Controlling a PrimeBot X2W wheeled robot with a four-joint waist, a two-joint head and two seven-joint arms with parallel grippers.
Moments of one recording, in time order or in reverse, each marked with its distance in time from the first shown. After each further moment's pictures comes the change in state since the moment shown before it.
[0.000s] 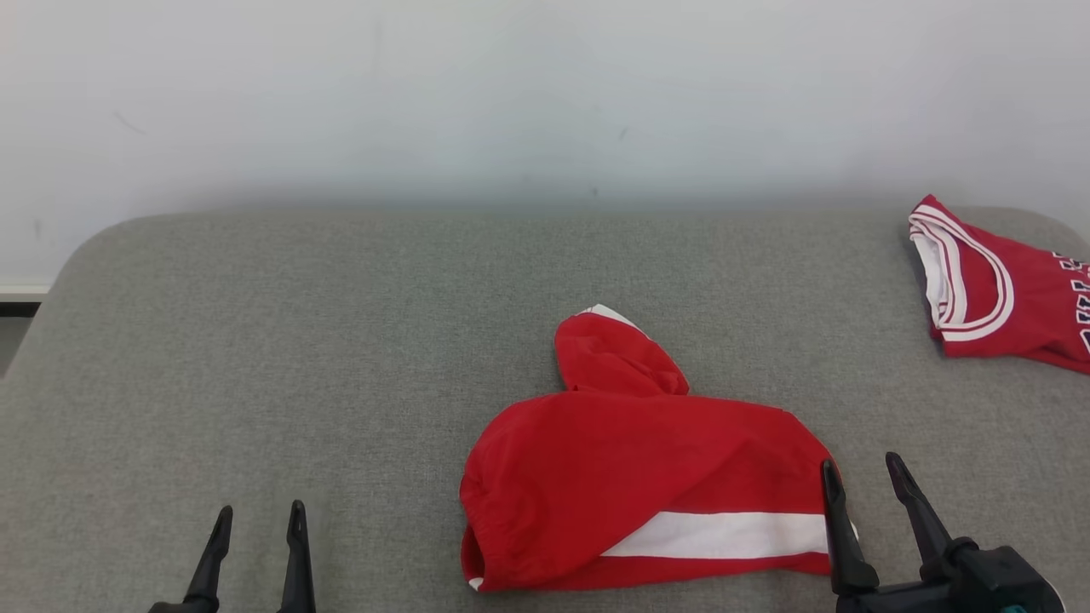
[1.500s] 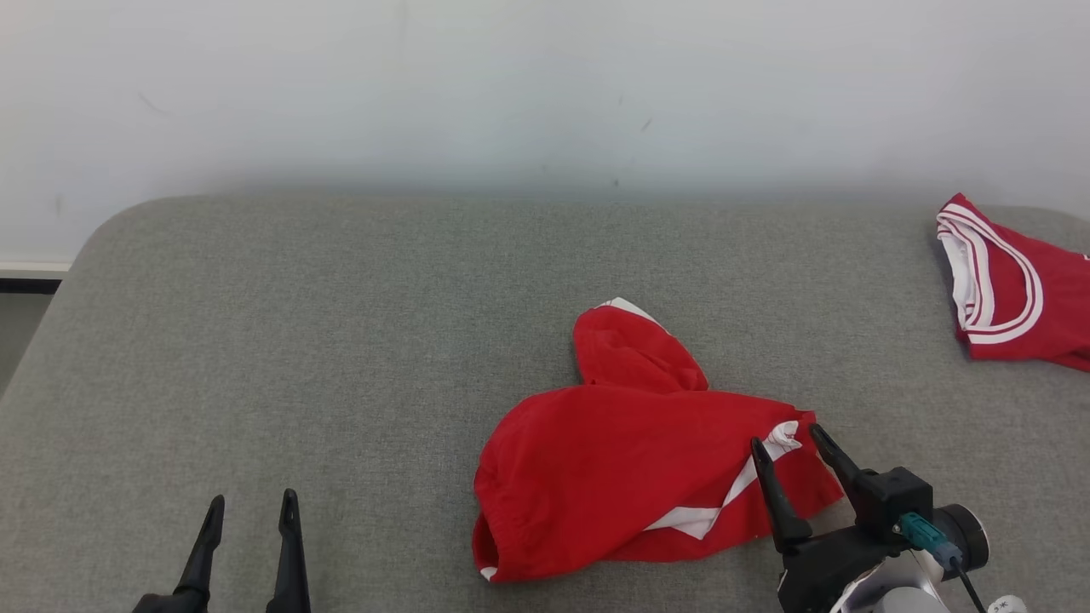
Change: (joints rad) left arm -0.013 0.002 0.010 -0.008 -0.014 0.000 0.000; right arm -0.266 -0.064 0.159 0.366 -0.017 0.000 0.018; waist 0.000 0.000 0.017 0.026
